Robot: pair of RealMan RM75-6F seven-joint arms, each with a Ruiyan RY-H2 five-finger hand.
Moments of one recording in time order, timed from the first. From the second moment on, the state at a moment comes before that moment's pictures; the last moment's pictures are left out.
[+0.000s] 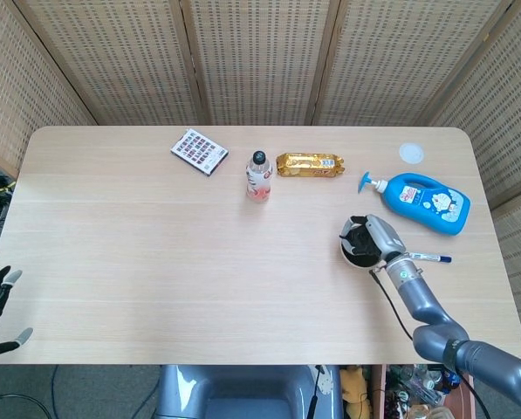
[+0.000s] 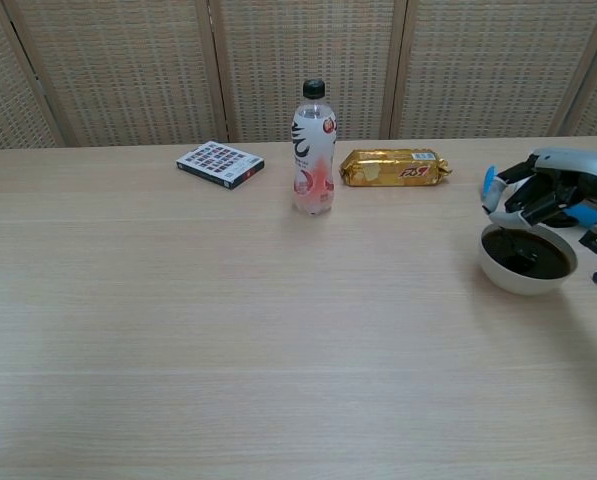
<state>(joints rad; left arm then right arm) -0.01 -1.15 0.03 -1.49 1.50 1.44 -0.04 0.66 -1.50 0.24 -1.19 -1.13 0.70 0.45</state>
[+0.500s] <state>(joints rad) 0.00 -1.15 0.04 -1.48 1.50 1.45 -0.04 0.66 -1.51 0.22 -1.12 -1.15 0.68 0.41</state>
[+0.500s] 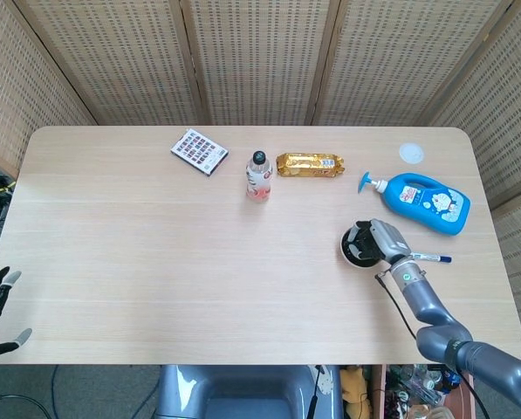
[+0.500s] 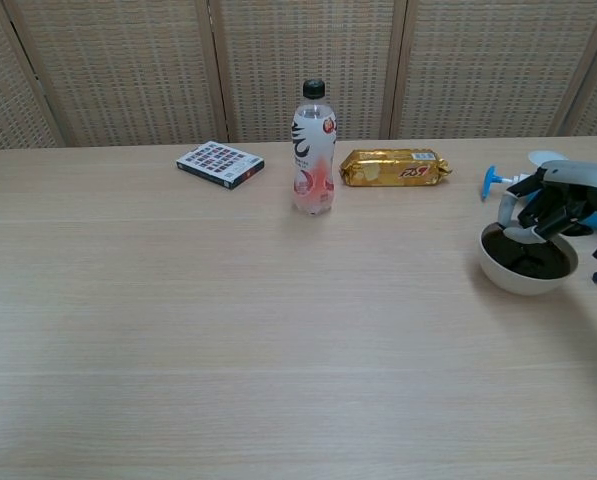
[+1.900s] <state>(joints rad) 0.00 -1.15 0.04 -1.47 1.50 1.44 -0.07 0.66 -1.50 0.22 -1.15 -1.16 0.68 0.39</state>
